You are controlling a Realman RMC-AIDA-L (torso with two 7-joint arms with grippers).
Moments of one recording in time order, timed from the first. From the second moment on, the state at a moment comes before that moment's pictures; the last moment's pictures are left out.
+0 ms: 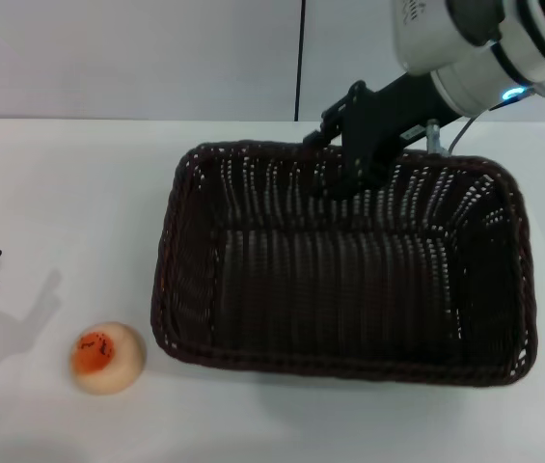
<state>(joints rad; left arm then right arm) -0.09 -2.06 -0.36 0.06 2.16 1.72 -0.63 0.95 2.08 -1.13 -0.89 -2.36 -1.43 1.65</state>
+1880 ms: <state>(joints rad) -0.17 -2.06 0.21 0.28 2.18 1.59 -0.75 0.10 2.08 -0.96 -0.75 -1.02 -1.54 1.15</state>
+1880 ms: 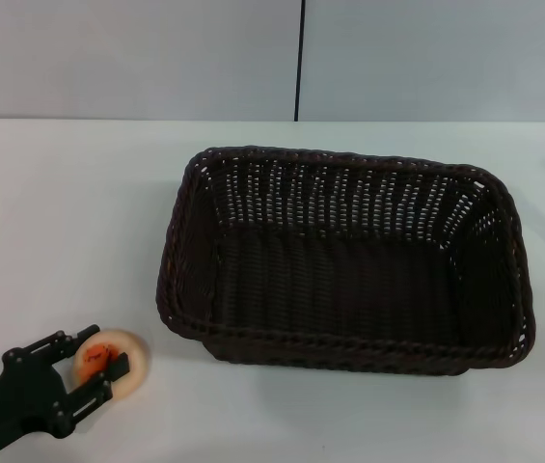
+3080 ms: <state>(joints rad) -0.45 -2.07 0.03 0.09 2.09 1.80 -0.64 0.19 2.08 -0.94 -0.17 -0.60 -1.70 0.74</state>
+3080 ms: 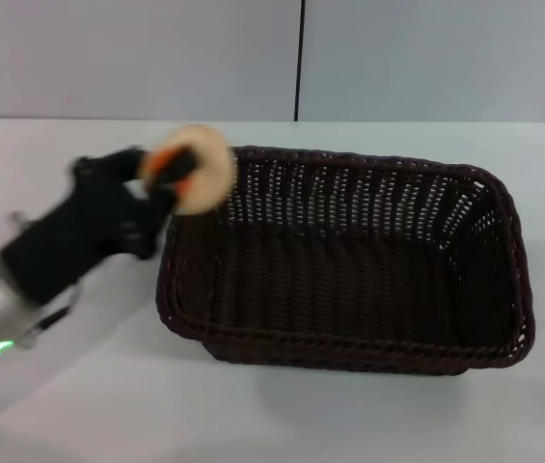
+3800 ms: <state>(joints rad) -0.36 -2.07 -0.25 -0.07 2.11 1.57 -0.40 0.22 2.08 -0.88 -0.12 -0.60 -1.70 0.68</state>
